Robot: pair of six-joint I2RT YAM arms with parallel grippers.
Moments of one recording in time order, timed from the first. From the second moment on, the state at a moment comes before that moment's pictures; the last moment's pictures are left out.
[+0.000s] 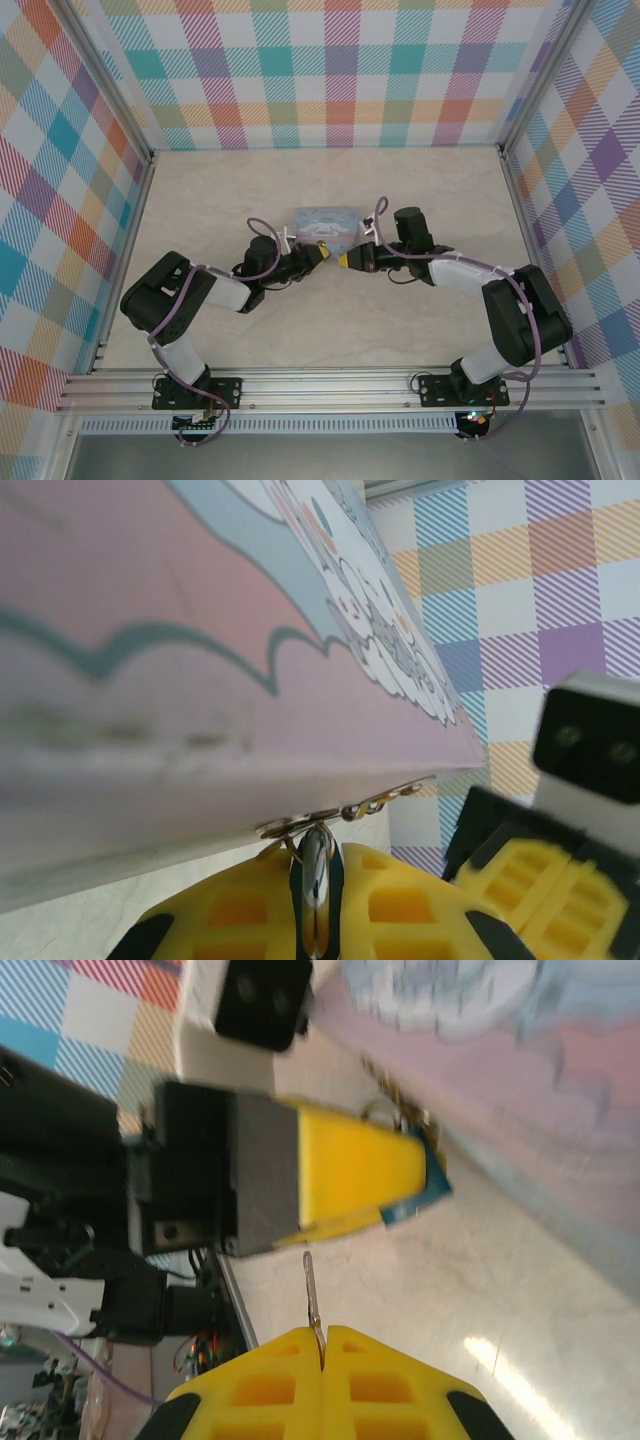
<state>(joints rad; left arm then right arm) -0.56 1.73 0.54 0.91 0.48 -1.19 0.45 1.53 0.72 0.13 -0.92 0.54</state>
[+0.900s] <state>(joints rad) -0.55 1.73 0.55 0.90 0.51 -1.11 0.48 1.64 0.76 0.10 -0.84 0.52</state>
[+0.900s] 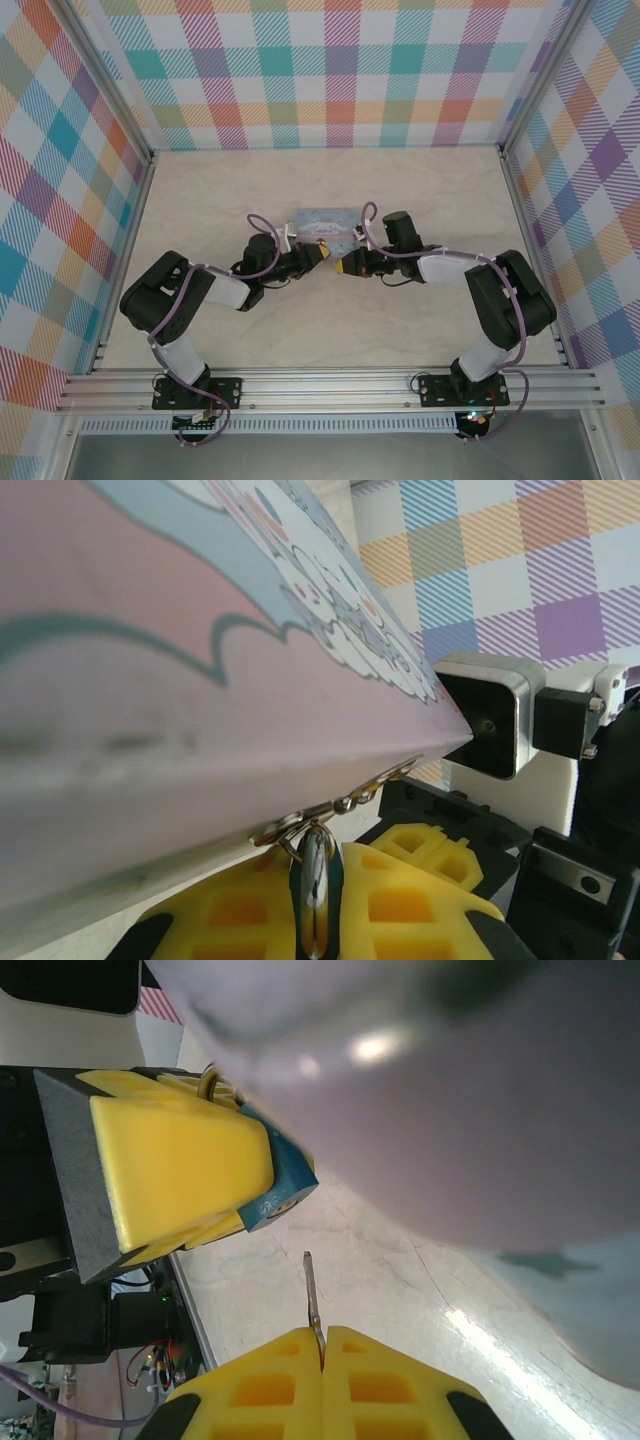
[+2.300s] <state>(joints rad) -0.56 1.90 0.52 1.04 0.38 -1.06 0.41 1.75 0.92 0.10 -0.74 0.54</state>
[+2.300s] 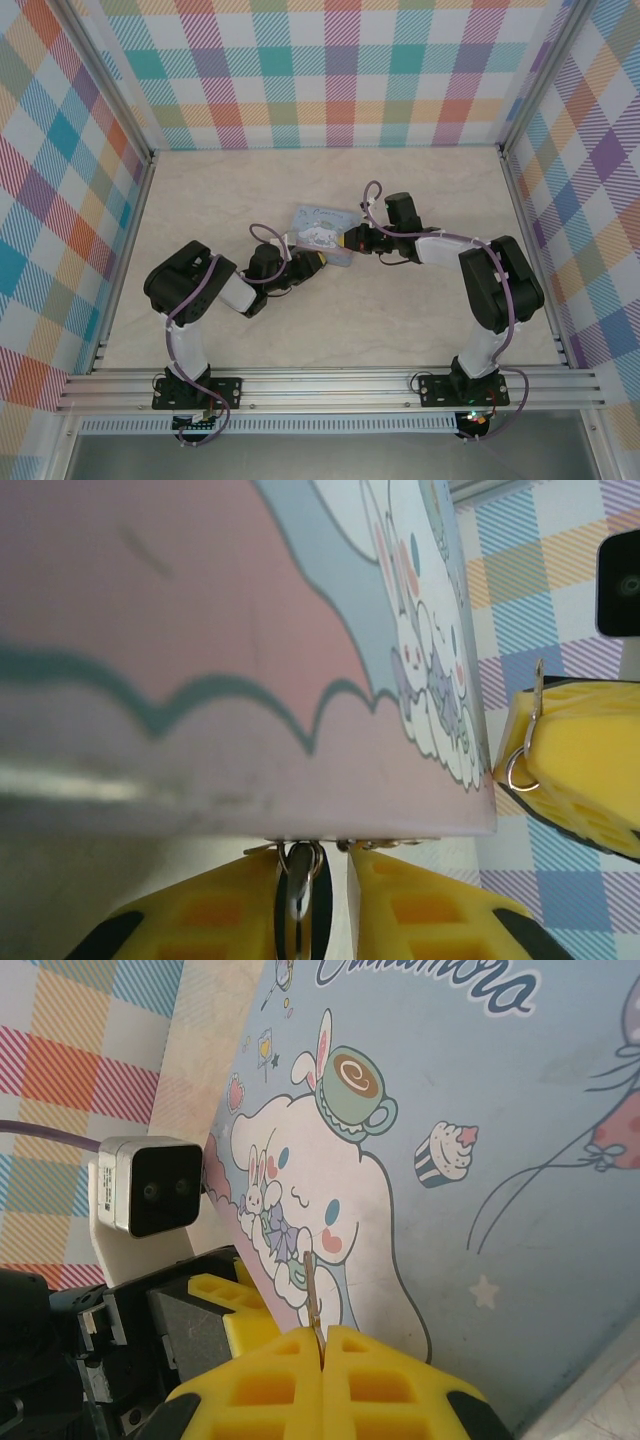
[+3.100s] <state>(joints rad) -0.64 1.95 0.47 1.18 0.14 -1.21 0.41 1.75 0.92 0.12 -0.74 0.55</state>
